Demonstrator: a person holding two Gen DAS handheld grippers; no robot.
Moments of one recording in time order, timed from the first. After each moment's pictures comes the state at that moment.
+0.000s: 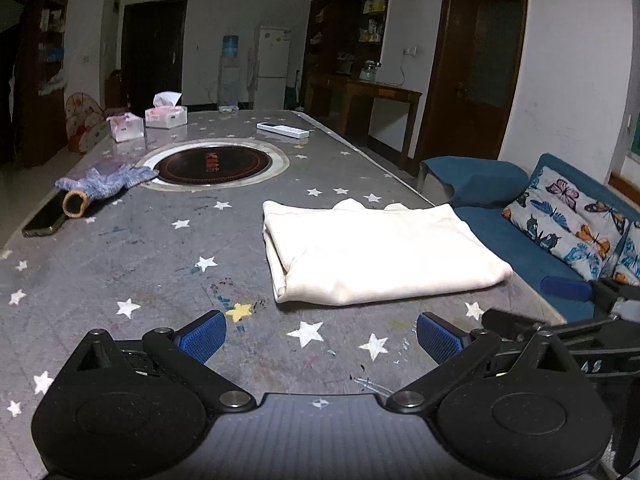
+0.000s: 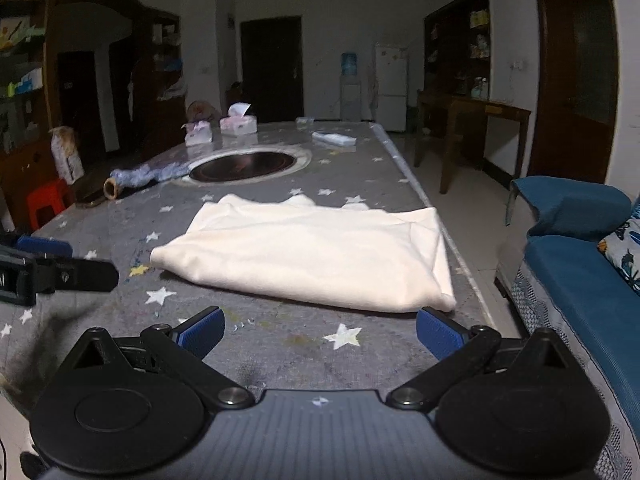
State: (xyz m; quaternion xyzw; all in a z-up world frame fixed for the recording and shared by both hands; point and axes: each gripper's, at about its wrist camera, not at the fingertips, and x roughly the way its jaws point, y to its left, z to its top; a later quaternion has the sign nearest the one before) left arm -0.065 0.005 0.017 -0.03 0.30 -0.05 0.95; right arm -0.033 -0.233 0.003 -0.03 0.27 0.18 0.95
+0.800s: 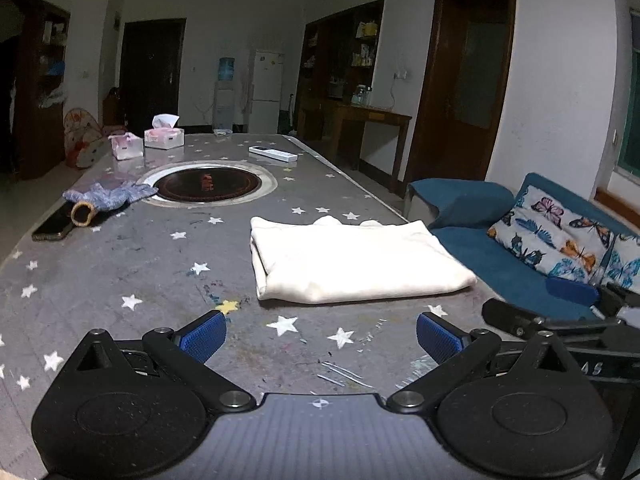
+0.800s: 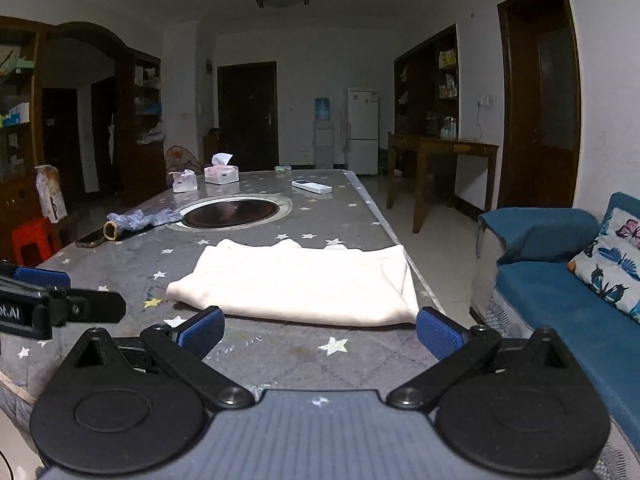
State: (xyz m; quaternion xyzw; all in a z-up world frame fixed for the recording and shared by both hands) left arm -0.110 -0.005 0.030 -0.04 0.26 -0.06 0.96; right arm -0.092 -0.237 0.027 -0.02 0.20 0.14 0.97
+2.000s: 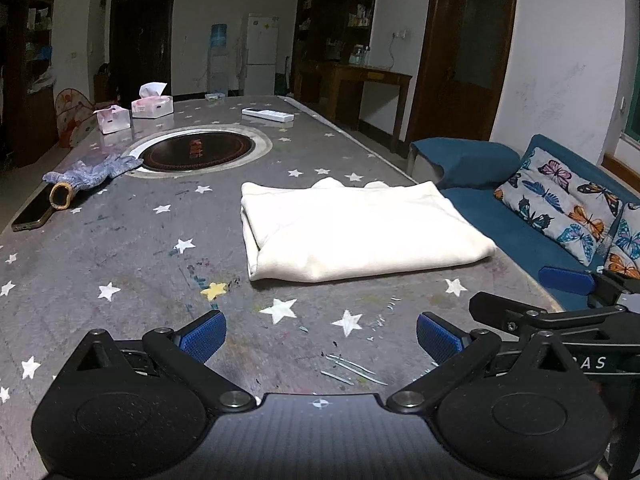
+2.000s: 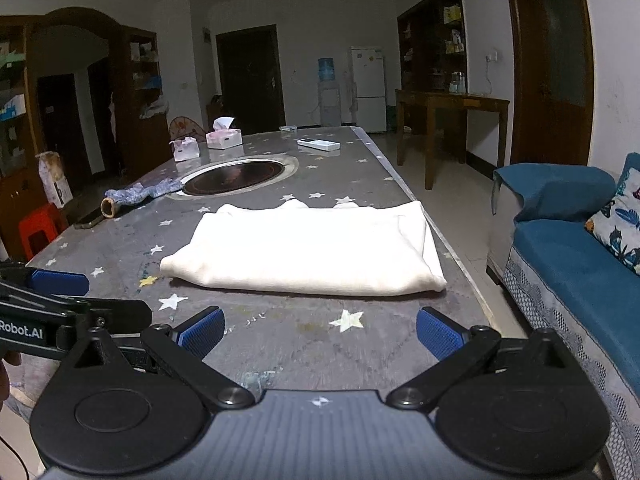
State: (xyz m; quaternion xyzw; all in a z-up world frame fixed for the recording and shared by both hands) left arm -0.064 -0.012 0.009 -0.03 0.32 -0.06 0.94; right arm -0.053 -0.232 0.007 0.00 0.27 0.15 0.95
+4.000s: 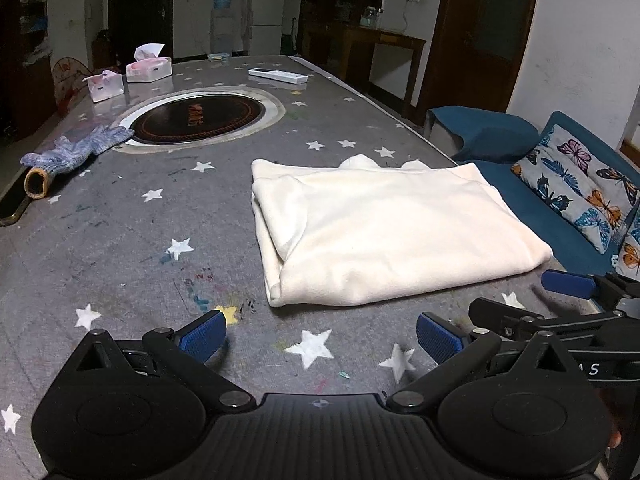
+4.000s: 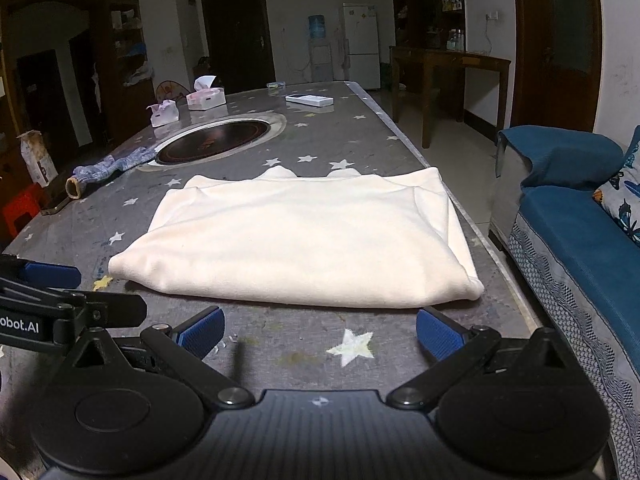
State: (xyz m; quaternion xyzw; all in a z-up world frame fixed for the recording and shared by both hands) left arm 0.008 0.003 -0.009 -0.03 0.38 -0.06 0.92; right arm 0.021 -0.209 -0.019 0.00 0.34 0.14 0.93
